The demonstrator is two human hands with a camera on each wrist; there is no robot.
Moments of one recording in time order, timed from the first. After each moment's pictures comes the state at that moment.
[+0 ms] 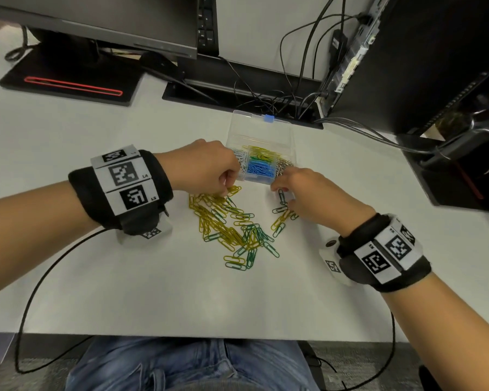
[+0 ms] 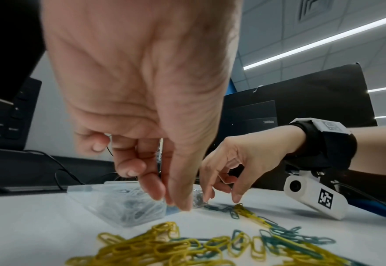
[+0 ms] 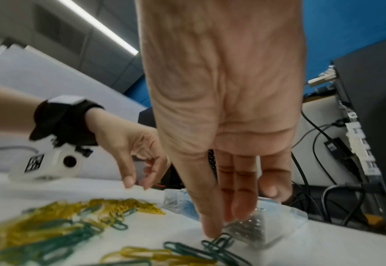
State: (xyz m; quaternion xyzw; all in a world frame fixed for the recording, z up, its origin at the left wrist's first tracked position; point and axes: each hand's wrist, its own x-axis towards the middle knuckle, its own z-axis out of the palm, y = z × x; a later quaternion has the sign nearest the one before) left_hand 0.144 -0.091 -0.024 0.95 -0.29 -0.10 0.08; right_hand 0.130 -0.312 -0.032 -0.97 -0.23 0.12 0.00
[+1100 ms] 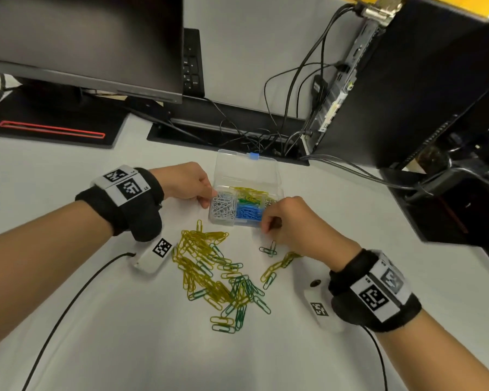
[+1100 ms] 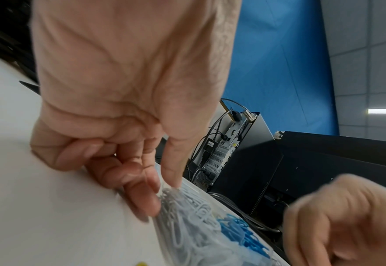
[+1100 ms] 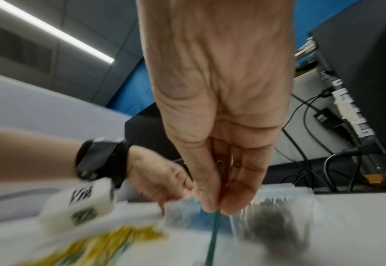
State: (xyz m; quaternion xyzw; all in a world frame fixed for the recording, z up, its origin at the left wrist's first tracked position) left_hand 0.221 -0.082 -0.039 0.91 -0.03 -0.25 0.34; right_hand 0.151 -0.308 -0.021 -0.95 -0.22 0.12 0.17
